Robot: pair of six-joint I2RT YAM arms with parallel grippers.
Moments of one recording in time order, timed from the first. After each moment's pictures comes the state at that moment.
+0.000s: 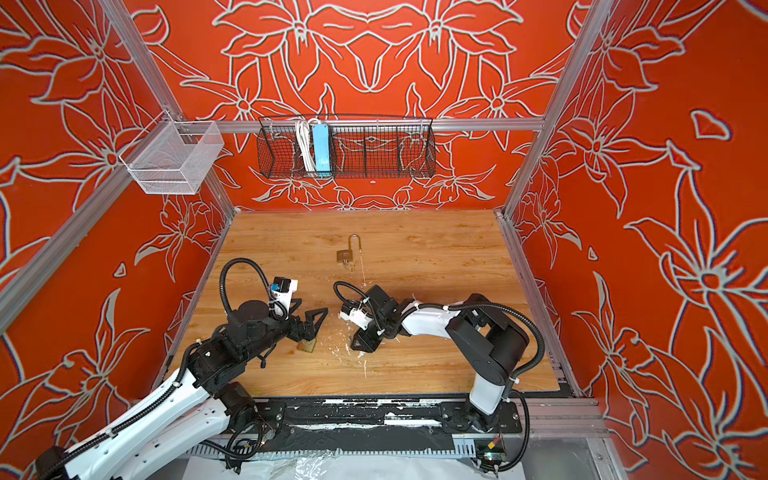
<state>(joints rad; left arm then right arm) -0.62 0.65 0.52 -0.30 -0.03 -0.36 0.84 1.73 0.87 -0.20 -0.48 -0.01</state>
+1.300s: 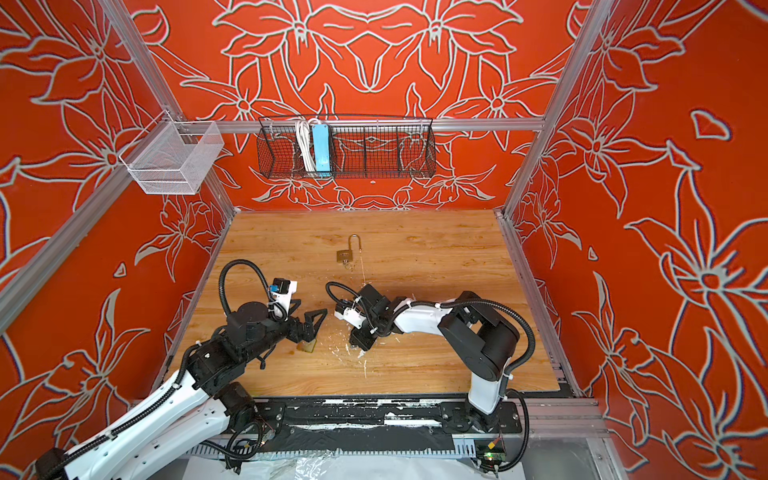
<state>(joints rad) -0.62 0.63 0.51 -0.30 -0.03 -0.35 0.86 1.78 0.94 -0.23 -0.41 -0.03</state>
